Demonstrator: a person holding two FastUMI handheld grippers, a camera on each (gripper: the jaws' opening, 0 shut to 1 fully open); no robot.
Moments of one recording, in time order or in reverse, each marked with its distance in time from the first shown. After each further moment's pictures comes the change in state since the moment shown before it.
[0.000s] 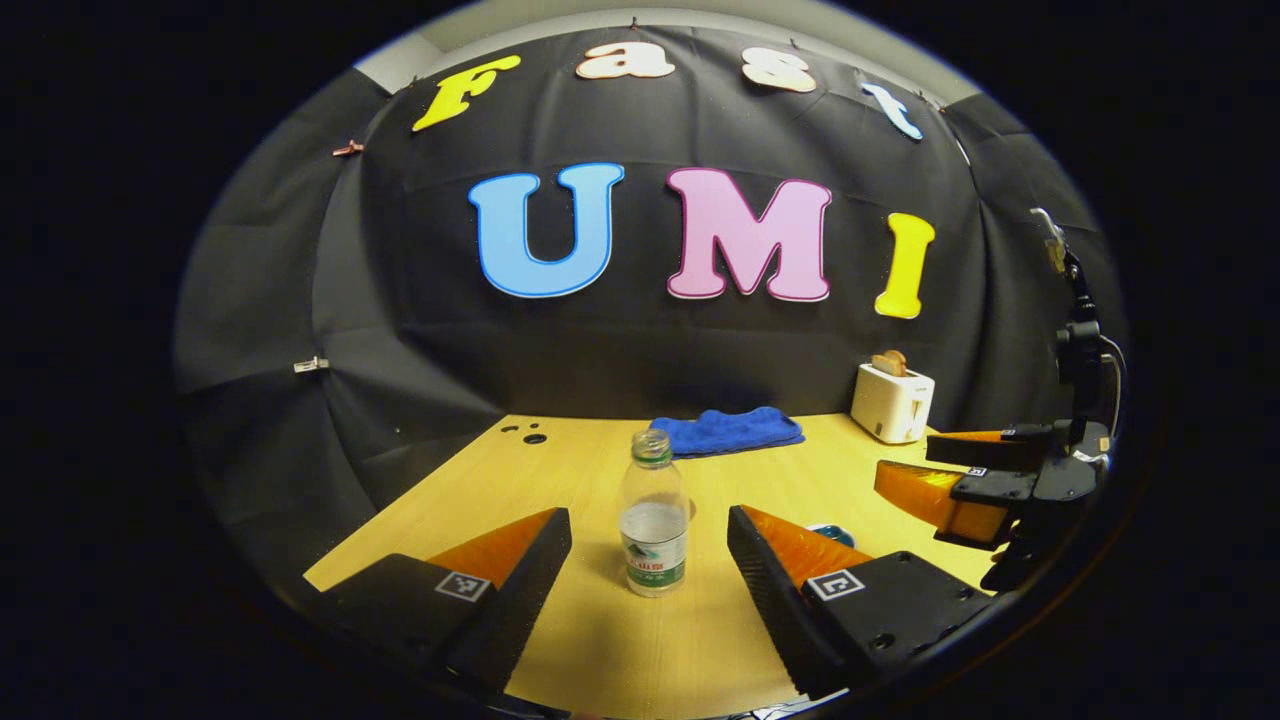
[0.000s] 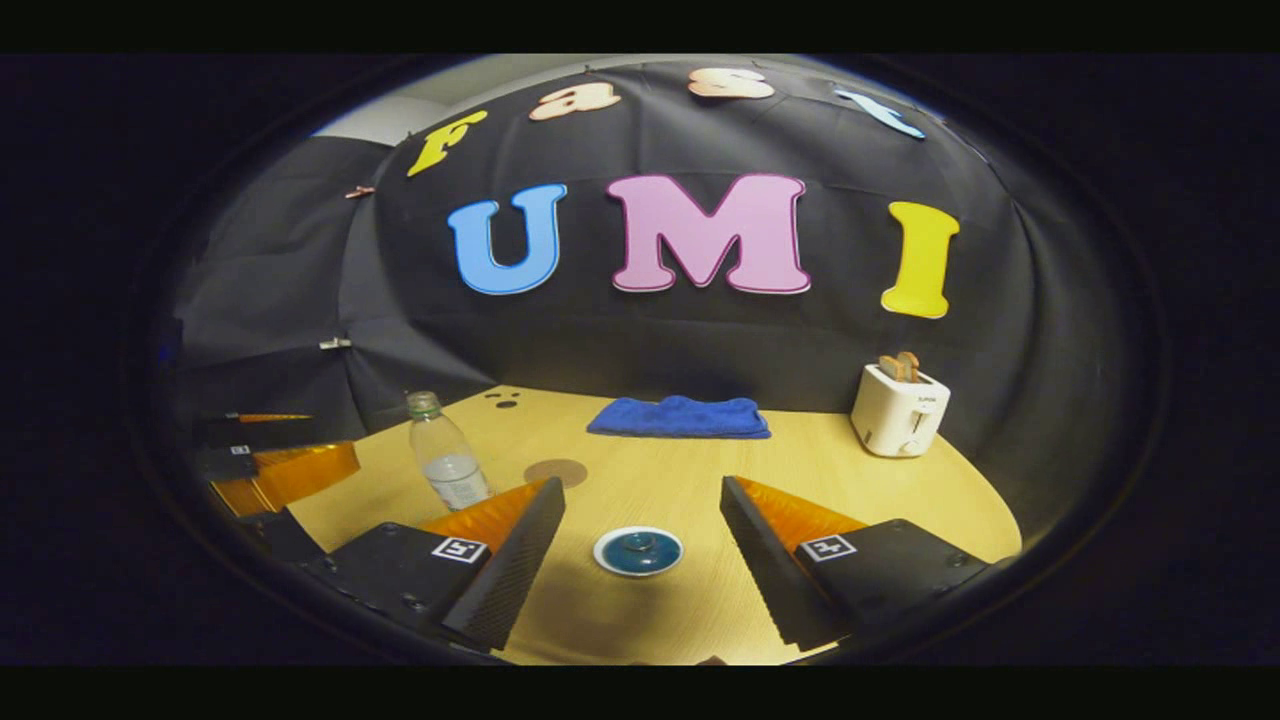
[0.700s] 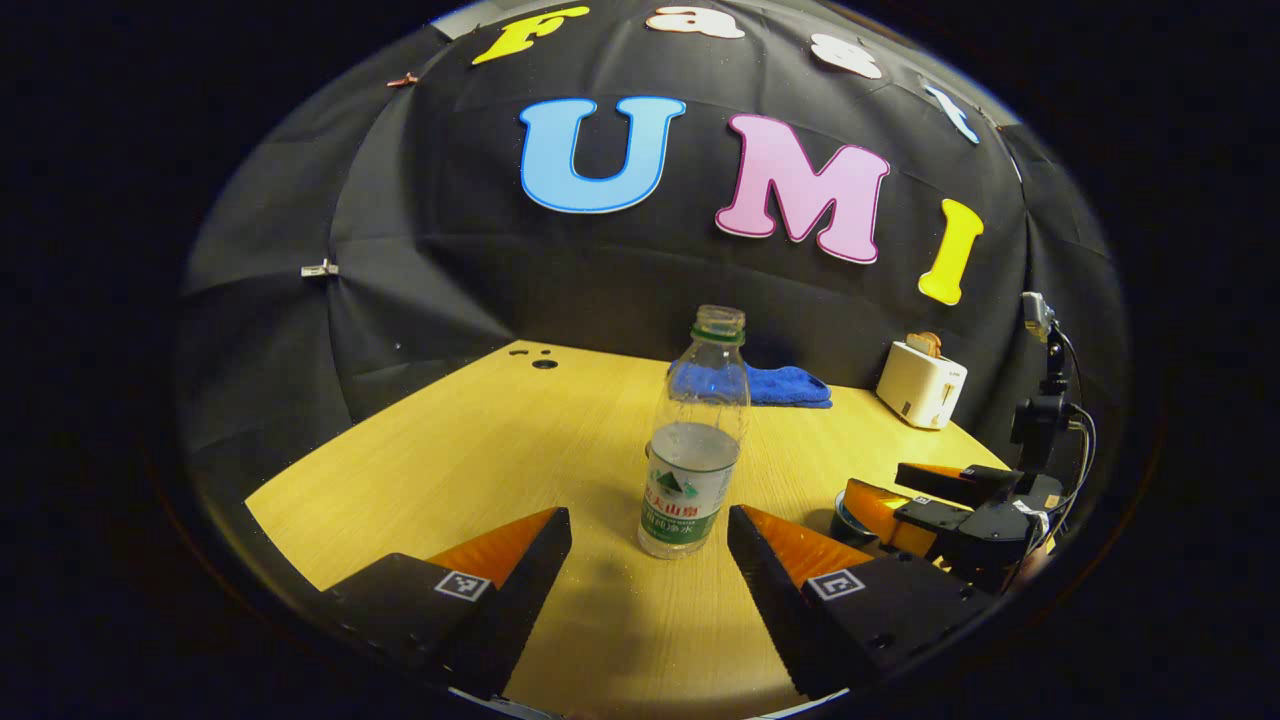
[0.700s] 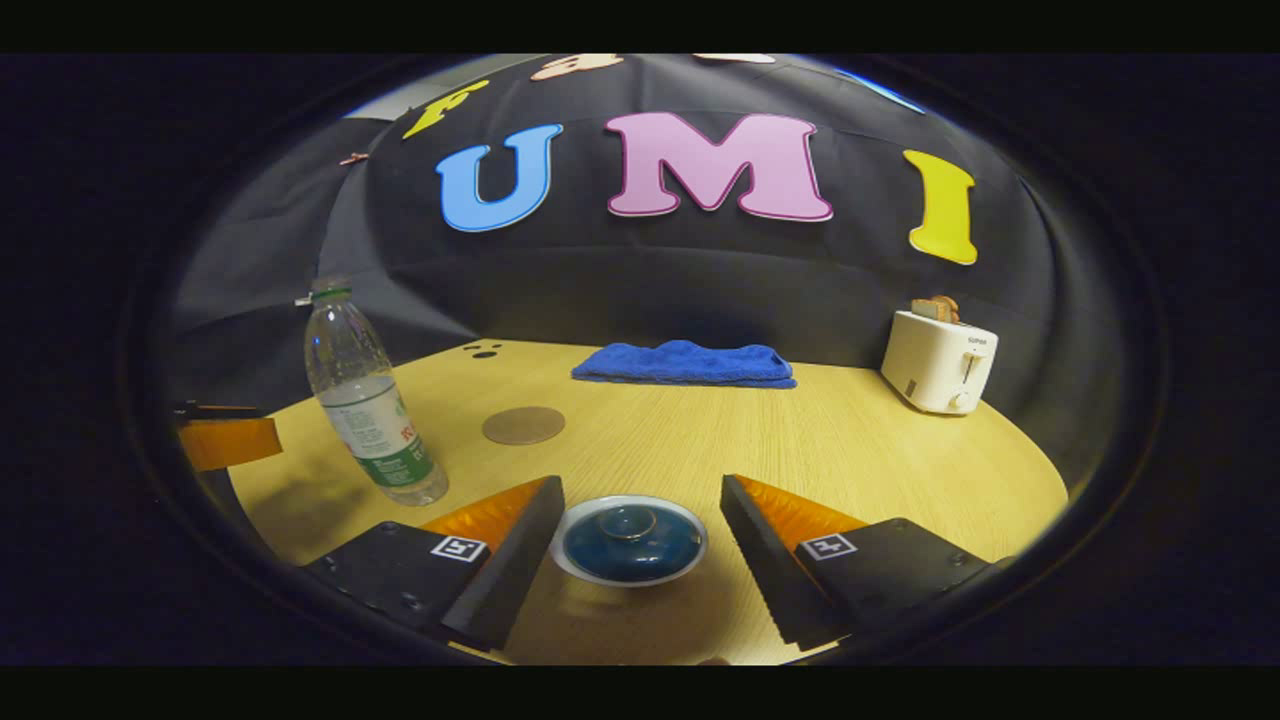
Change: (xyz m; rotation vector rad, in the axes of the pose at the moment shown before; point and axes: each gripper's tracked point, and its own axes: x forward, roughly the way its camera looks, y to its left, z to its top) left arm 0.038 0.017 -0.088 -0.149 0.123 0.022; right arm 0.081 -0.004 -0.098 -0.015 0.091 0.001
